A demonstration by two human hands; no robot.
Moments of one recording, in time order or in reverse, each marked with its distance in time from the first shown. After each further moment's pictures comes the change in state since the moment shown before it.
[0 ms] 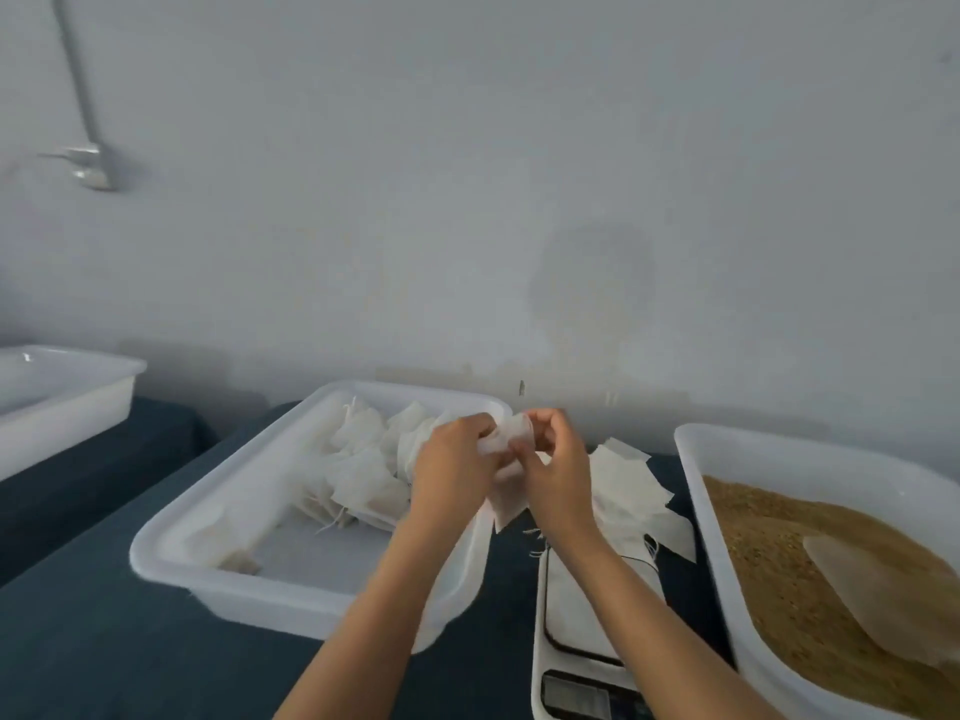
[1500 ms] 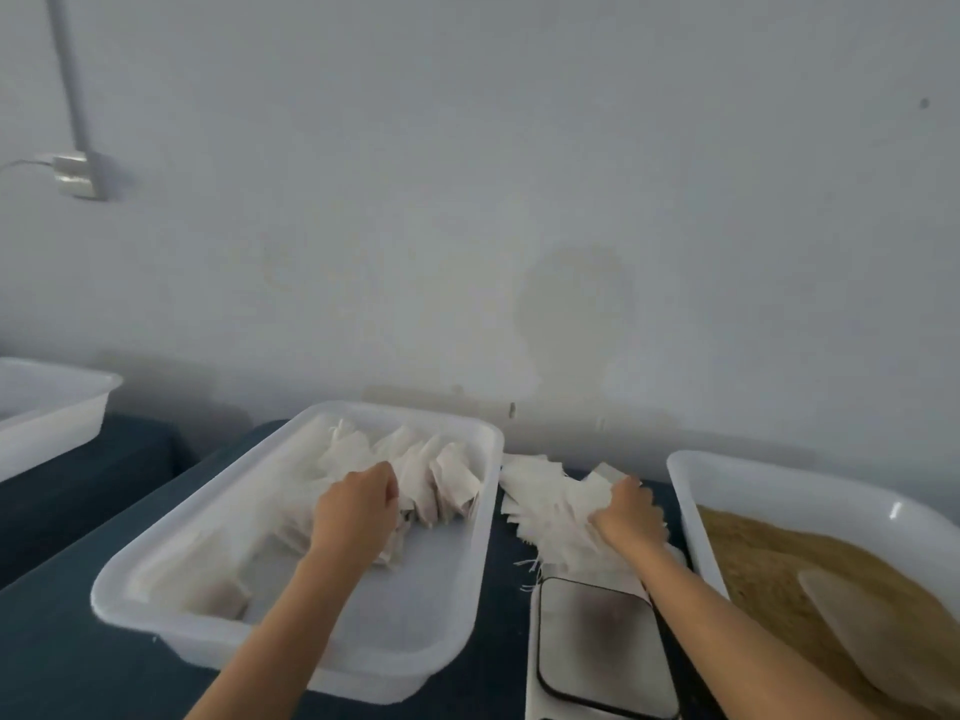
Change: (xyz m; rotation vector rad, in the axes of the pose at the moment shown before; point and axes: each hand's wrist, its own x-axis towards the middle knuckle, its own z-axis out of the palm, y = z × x) left_hand 0.011 -0.091 -0.015 0.383 -0.024 -0.126; right_hand 0.056 0.085 -0.069 -0.928 -0.068 0.571
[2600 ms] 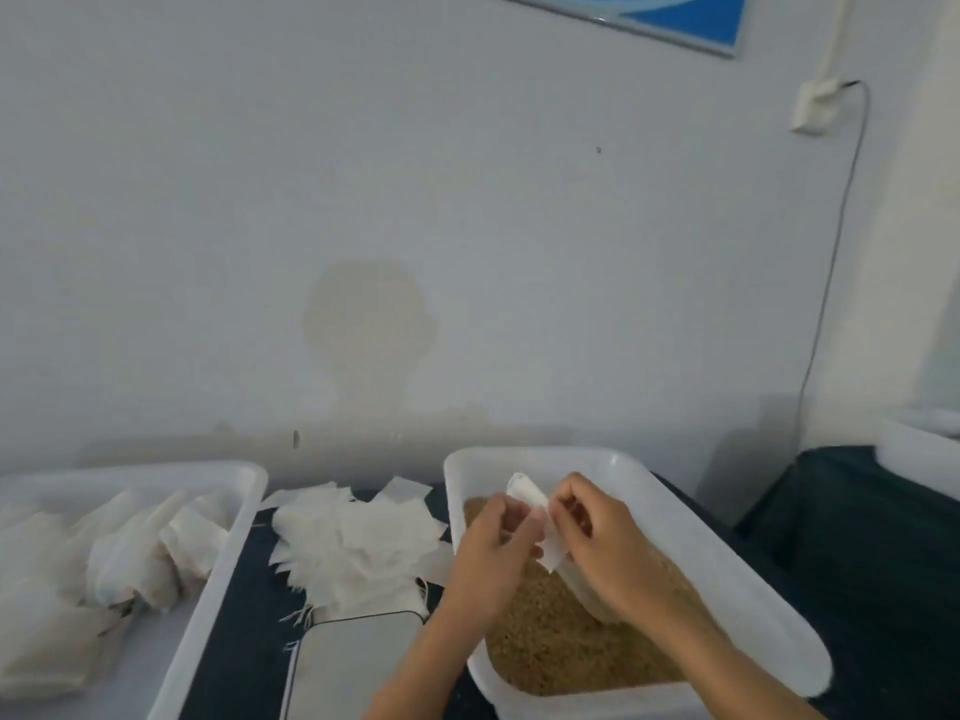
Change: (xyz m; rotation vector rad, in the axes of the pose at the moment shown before) left_hand -0.103 0.293 0.058 -1.184 -0.628 0.310; right_hand -0.078 0.149 -0.148 0.323 0.281 -0.447
